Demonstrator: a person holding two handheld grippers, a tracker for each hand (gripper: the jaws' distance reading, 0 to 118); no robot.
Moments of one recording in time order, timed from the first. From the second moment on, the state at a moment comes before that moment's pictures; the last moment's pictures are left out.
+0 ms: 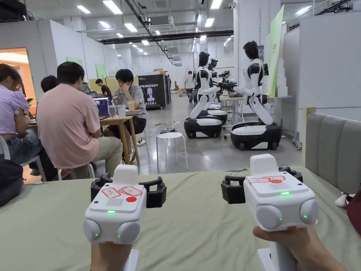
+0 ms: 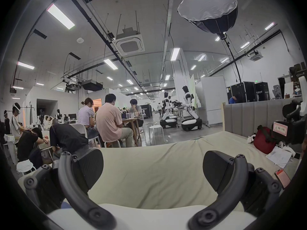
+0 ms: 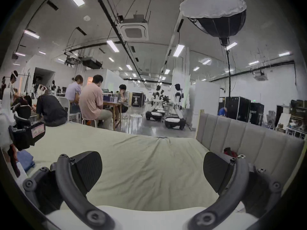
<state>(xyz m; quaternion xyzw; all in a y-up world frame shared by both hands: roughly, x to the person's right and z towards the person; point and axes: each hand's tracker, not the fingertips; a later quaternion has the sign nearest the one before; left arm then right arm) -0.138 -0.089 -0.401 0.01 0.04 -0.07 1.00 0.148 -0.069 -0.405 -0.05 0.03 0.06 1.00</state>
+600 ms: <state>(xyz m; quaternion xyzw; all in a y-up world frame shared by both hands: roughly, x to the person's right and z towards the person) -0.137 -0.086 -0.396 0.02 0.04 -0.06 1.00 0.142 -0.068 -0.390 -0.06 0.03 0.03 1.00</state>
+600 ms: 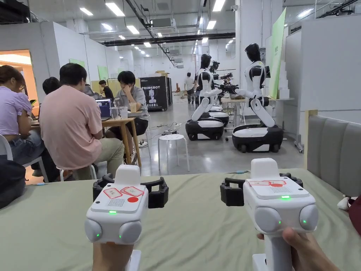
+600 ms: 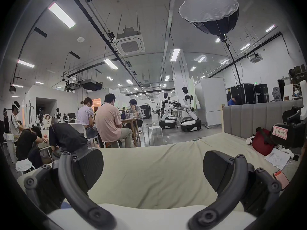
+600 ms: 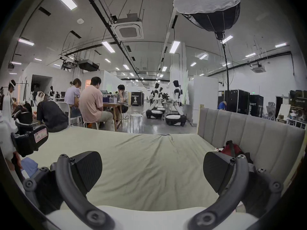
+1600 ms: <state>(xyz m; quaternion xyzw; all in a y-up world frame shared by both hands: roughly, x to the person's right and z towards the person) -0.139 -0.096 -0.389 0.01 0.04 -0.06 1.00 0.142 -0.079 -0.388 -0.06 0.01 0.00 1.00</state>
